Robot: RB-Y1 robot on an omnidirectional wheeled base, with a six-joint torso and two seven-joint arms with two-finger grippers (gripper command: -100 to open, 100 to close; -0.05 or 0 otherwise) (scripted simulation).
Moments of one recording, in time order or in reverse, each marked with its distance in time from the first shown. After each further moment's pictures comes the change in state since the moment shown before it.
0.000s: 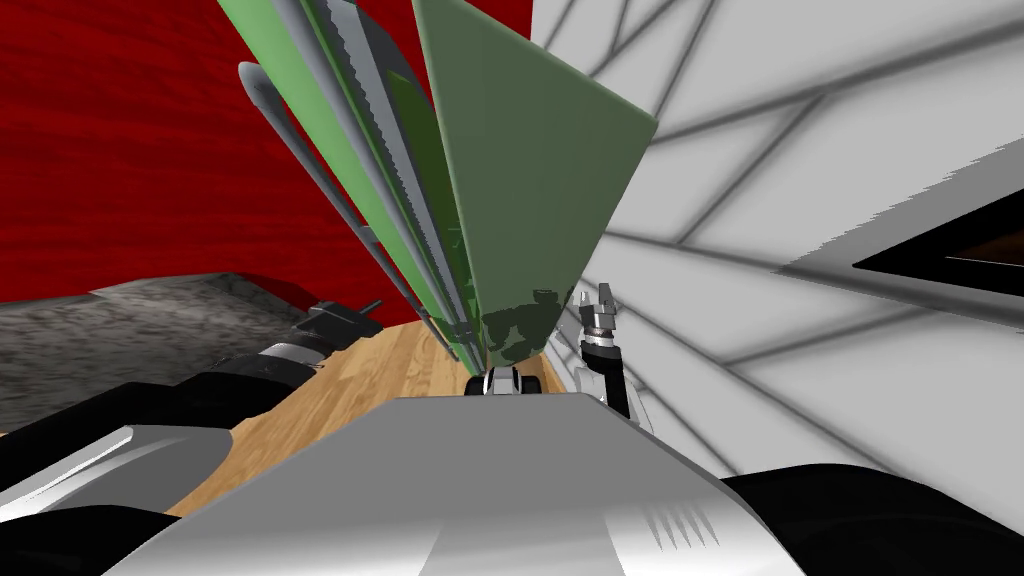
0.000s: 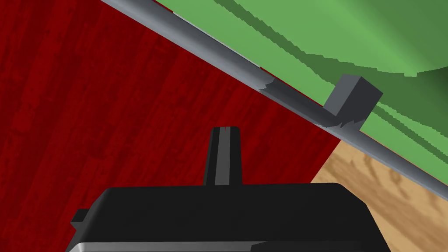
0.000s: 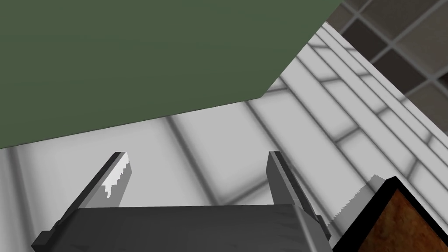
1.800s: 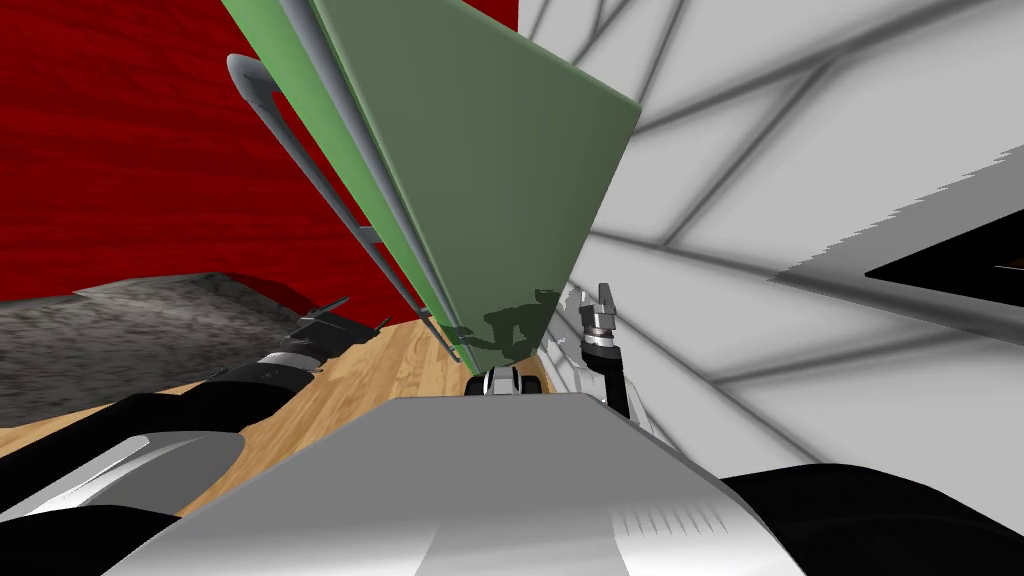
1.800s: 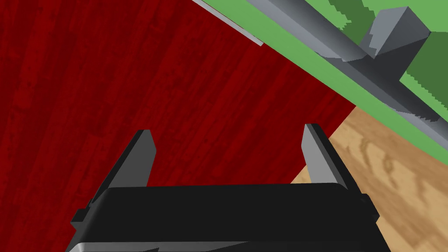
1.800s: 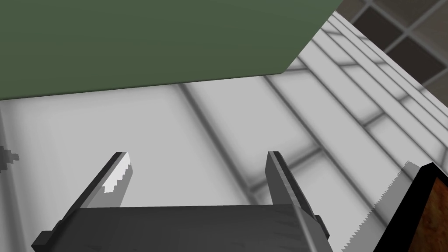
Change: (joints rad) left arm -0.002 -0.075 -0.012 0.067 -0.061 -0.006 -0.007; right arm 0.000 0.001 0.001 0.000 0.000 0.000 0.000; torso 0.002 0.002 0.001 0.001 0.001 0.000
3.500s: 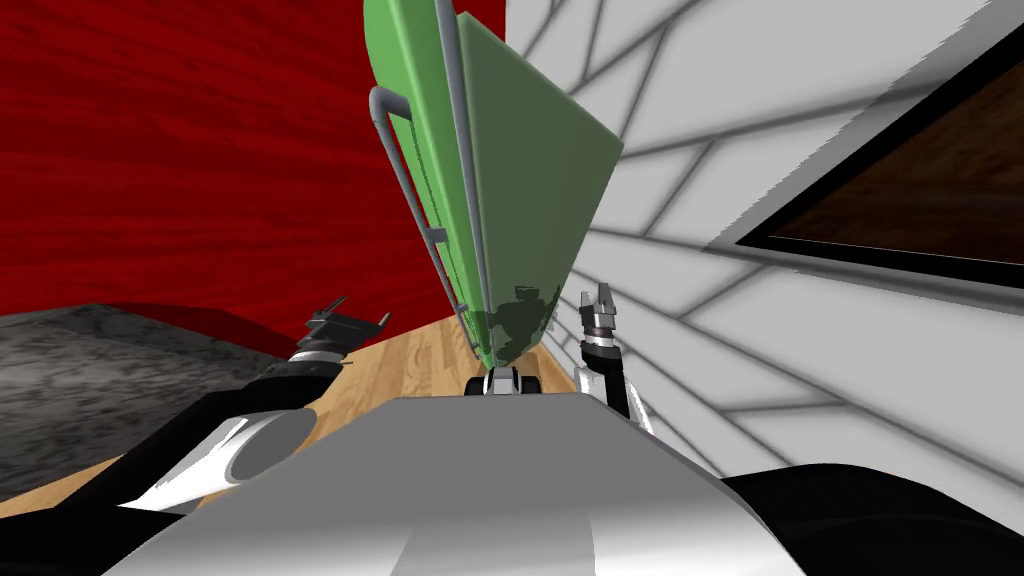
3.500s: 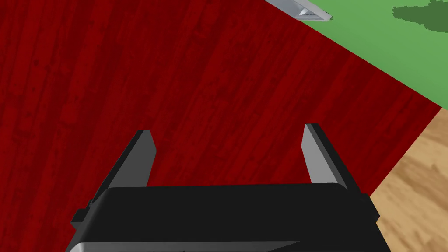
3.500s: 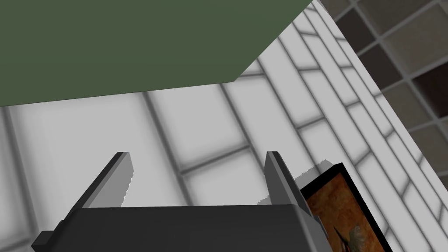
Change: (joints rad) left arm -0.111 -0.123 -0.145 0.119 -0.248 -0.194 -0.099; right arm 0.000 0.000 0.000 0.000 0.000 0.000 0.000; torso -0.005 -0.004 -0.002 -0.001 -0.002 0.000
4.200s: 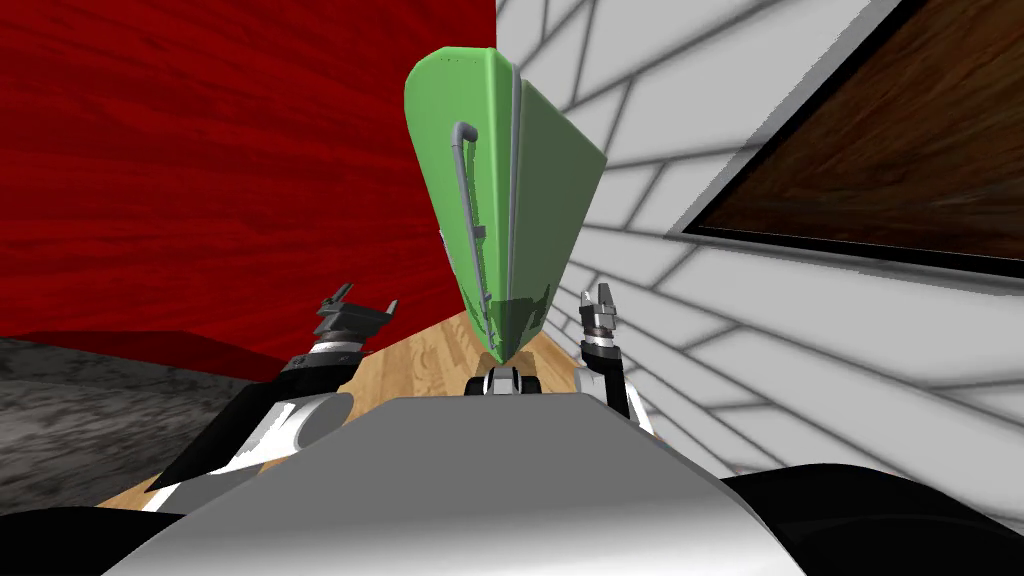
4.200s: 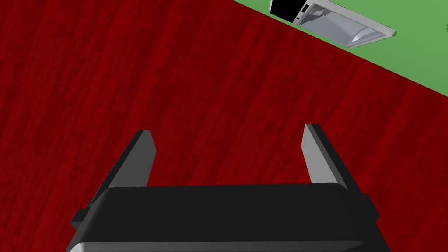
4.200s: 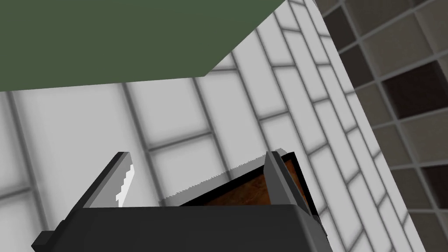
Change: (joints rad) left arm -0.085 -0.070 -0.112 -0.015 -0.195 -0.146 -0.077; right arm 0.000 0.000 0.000 0.000 0.000 0.000 0.000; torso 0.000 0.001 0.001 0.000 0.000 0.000
